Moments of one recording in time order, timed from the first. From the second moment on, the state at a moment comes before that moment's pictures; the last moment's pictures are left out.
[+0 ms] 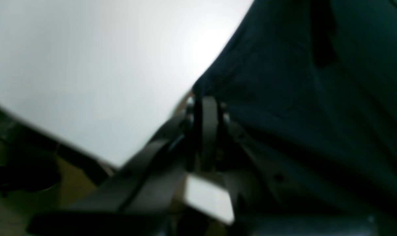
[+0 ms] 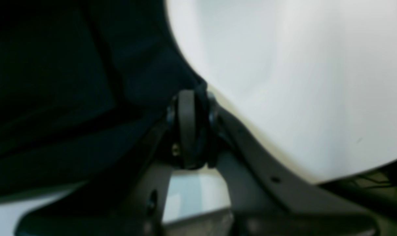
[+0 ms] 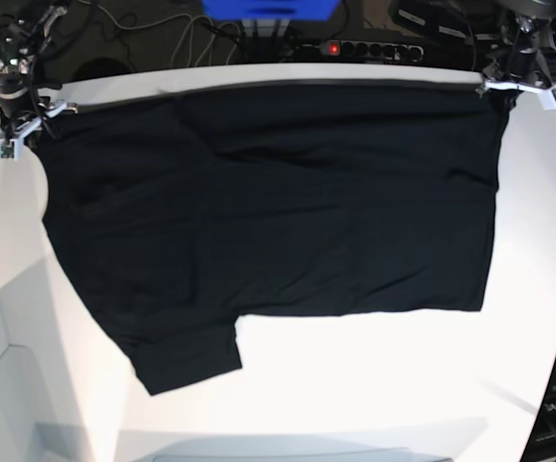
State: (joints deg) left arm 30.8 -2.7 -53.4 96.0 -37.5 -24.2 38.9; right arm -22.9 2.6 45.0 99.4 -0.1 34.4 -33.6
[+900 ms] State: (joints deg) left arm 29.5 -1.7 -52.3 98.0 -37.2 -23.8 39.2; right arm -26.0 -1.3 49.4 99.9 0.1 34.4 -30.8
